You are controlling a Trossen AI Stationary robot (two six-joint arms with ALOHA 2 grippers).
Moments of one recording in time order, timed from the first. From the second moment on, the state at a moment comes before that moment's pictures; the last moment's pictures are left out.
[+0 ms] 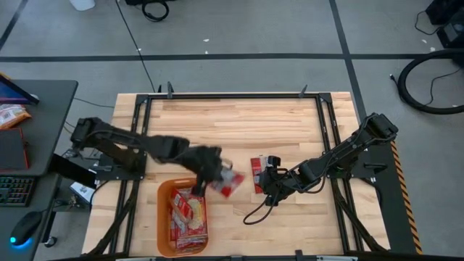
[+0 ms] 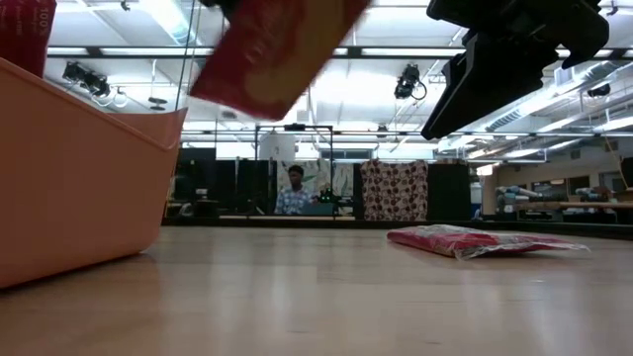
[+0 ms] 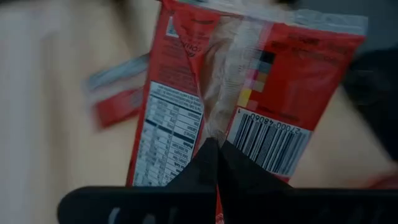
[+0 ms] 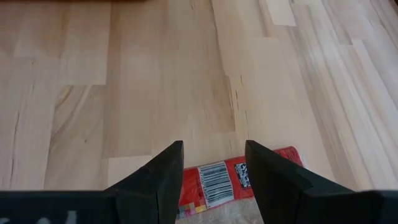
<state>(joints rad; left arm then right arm) -0.18 1.48 1.20 -0.48 0.07 0.11 0.47 1.54 0.92 -0.35 0.52 0.36</state>
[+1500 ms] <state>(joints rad) -0.83 1.59 1.20 -0.96 -0.11 0.25 0.47 1.54 0.92 -0.33 0.50 0.36</state>
